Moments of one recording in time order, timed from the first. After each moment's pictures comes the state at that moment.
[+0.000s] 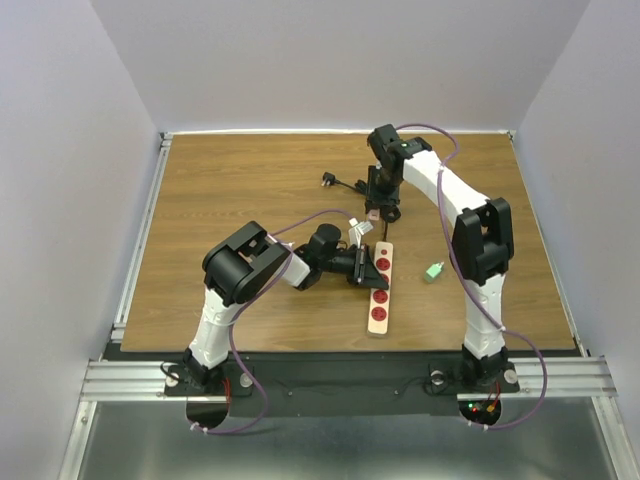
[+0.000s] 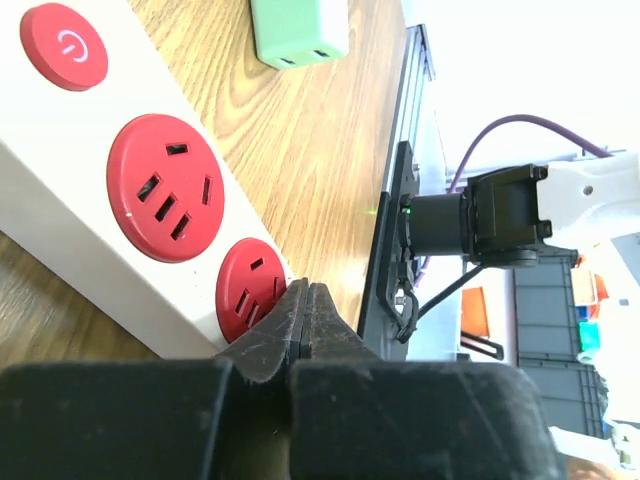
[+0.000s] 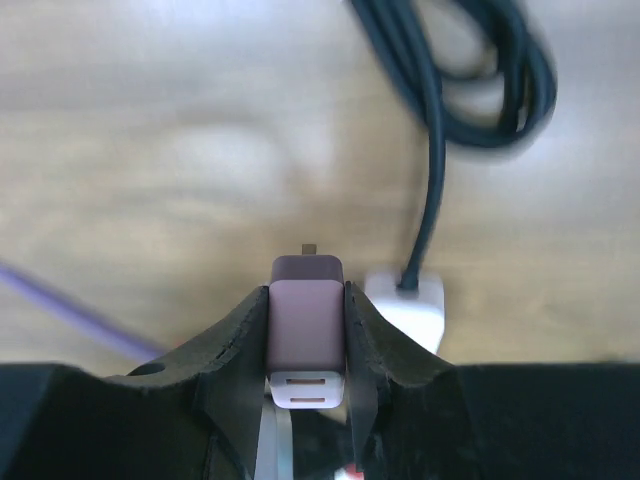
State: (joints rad) left arm -0.79 2.11 0.88 0.85 0.81 -0.92; right arm 0.43 2.07 1.88 -1.06 -0.03 0.55
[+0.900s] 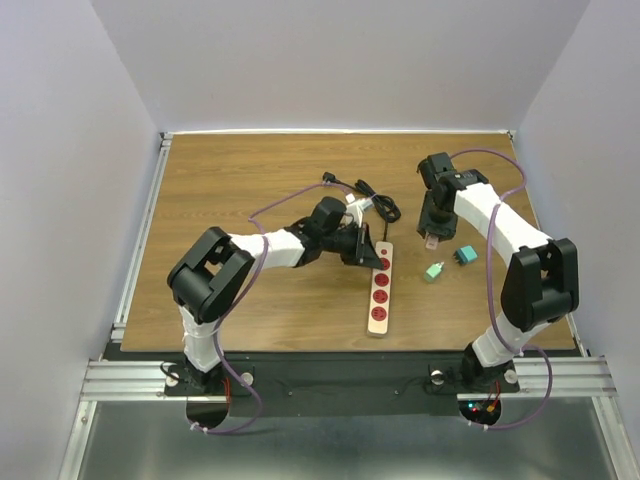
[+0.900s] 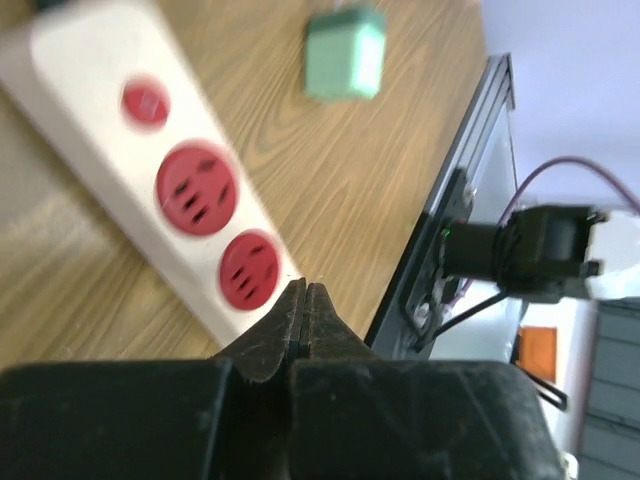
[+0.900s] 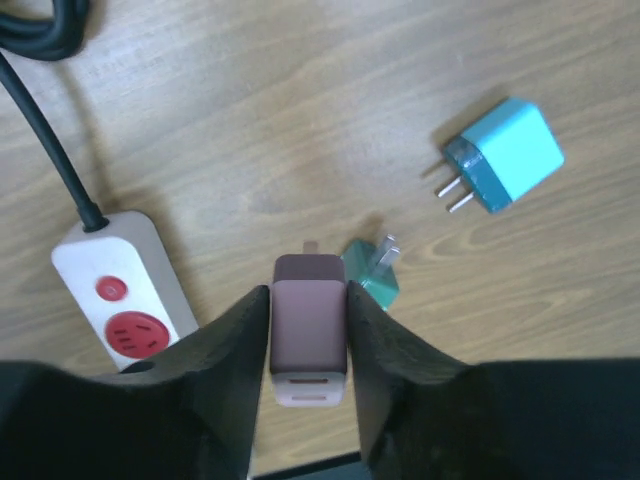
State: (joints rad) left arm -0.77 1.87 1.01 0.28 0.65 -0.72; right arm 0.27 1.65 1.34 -0.98 0.28 0.55
